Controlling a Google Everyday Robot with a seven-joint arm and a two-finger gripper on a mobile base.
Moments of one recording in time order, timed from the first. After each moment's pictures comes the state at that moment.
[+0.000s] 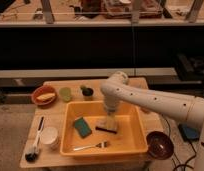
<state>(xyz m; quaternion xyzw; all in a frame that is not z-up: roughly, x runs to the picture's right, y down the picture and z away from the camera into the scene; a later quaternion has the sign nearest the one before) 0.046 0.141 0.784 -0.33 -0.04 0.01 0.94</state>
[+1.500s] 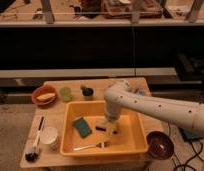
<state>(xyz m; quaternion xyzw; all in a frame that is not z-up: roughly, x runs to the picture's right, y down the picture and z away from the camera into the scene) 0.054 0.180 0.787 -0.33 -0.06 0.06 0.94</state>
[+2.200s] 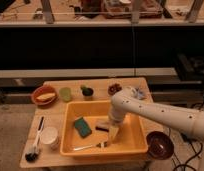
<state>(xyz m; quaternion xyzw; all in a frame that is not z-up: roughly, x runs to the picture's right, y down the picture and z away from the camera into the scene) 0.065 0.212 0.824 -0.36 -0.07 0.08 0.92</state>
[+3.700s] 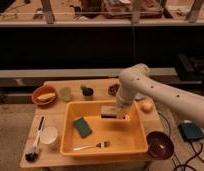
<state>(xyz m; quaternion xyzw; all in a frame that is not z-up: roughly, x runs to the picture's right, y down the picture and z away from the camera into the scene) 0.118 0.097 0.739 -0.34 -0.07 0.07 0.93</state>
